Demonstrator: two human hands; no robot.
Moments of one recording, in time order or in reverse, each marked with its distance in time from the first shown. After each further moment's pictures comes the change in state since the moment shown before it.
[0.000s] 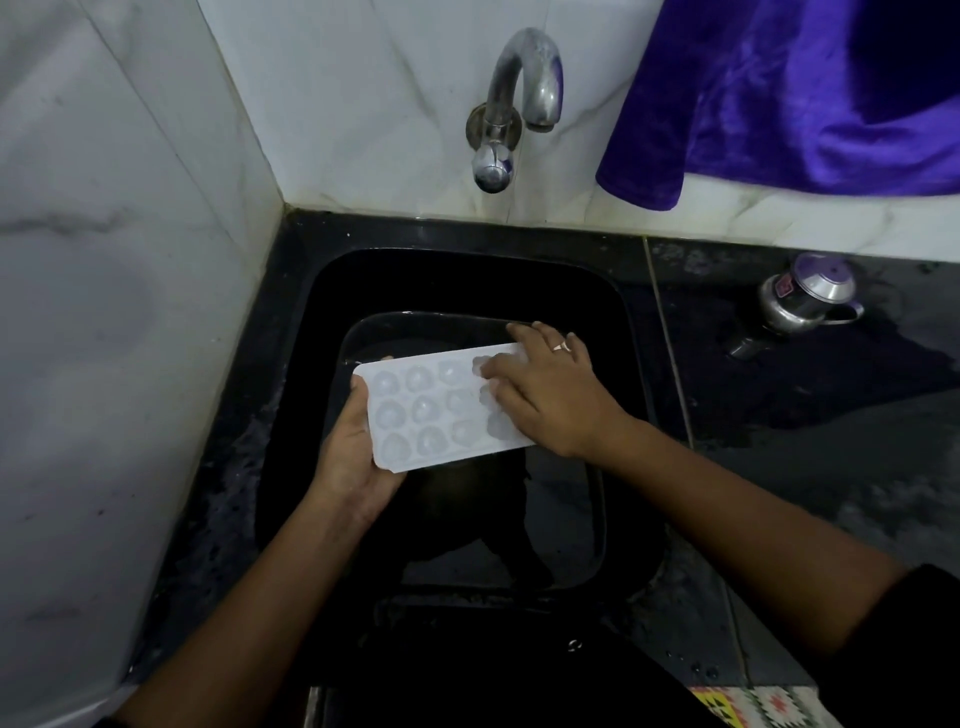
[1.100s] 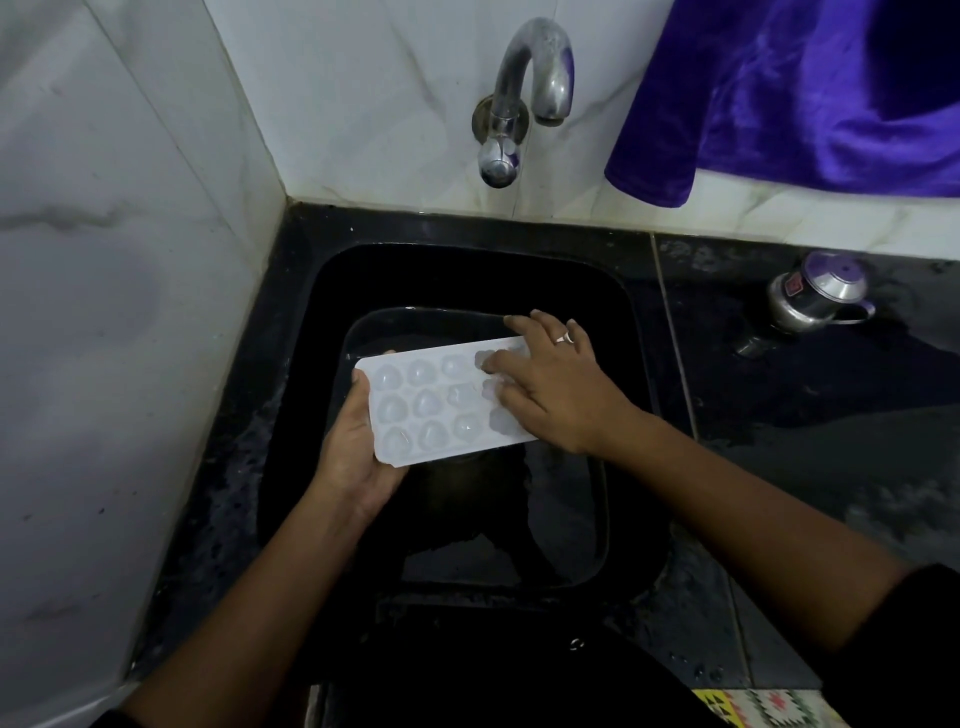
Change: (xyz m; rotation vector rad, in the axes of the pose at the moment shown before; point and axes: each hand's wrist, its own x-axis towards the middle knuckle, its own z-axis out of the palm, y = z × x) left_hand 0.003 0.002 -0.001 -0.009 -0.004 -0.010; right_hand 0.007 0.012 0.001 -0.047 0.041 -0.086
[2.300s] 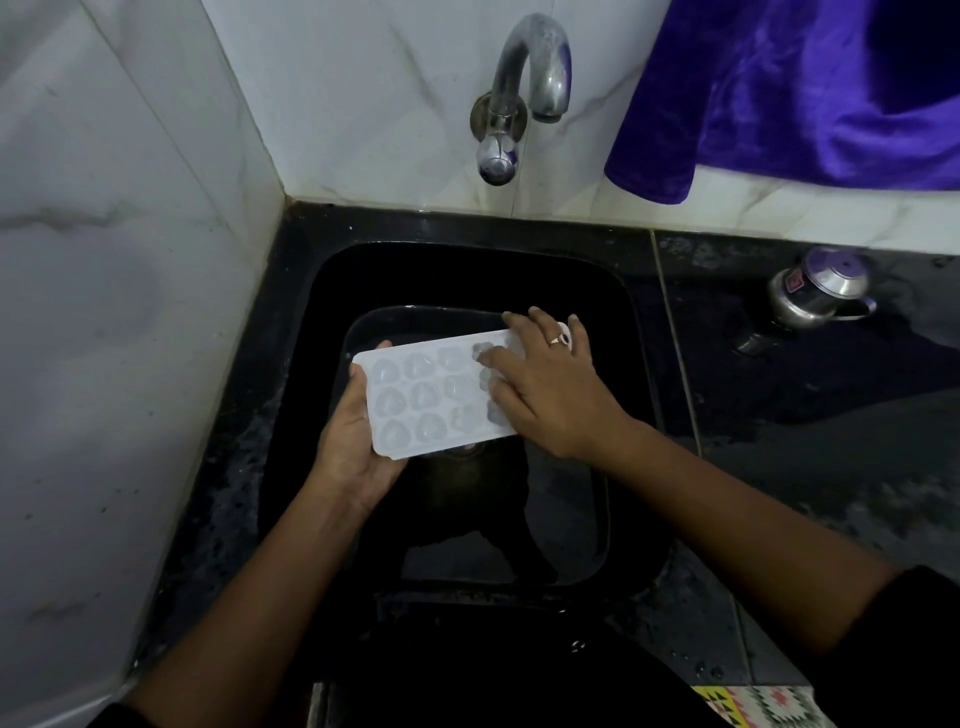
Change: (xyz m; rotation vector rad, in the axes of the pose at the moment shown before) left_hand 0.003 0.004 0.002 -0.035 -0.033 -0.017; right_hand 0.000 -0.008 0.009 -0.064 0.065 0.020
